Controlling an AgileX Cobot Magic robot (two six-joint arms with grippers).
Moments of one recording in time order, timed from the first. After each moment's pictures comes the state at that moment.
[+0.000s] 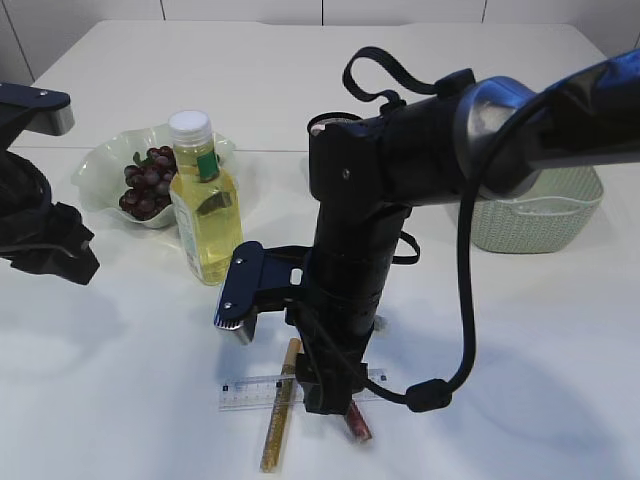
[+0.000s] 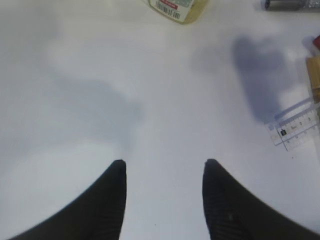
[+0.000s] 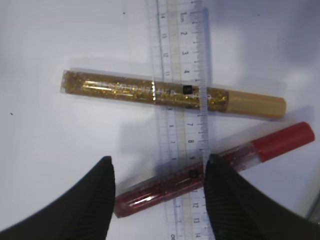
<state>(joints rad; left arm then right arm) -0.27 1.50 -1.00 -0.11 0.77 0.14 0.69 2.02 -1.39 0.21 0.95 -0.95</state>
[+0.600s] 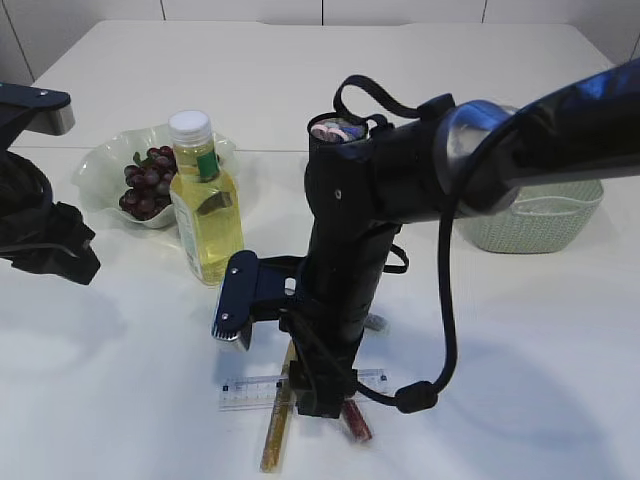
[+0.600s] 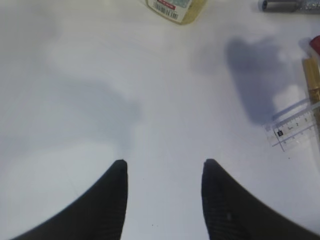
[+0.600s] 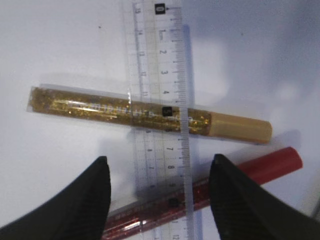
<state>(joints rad) -0.27 1.50 -1.00 -0.13 0.77 0.14 0.69 2.07 -1.39 0.21 0.86 -0.99</state>
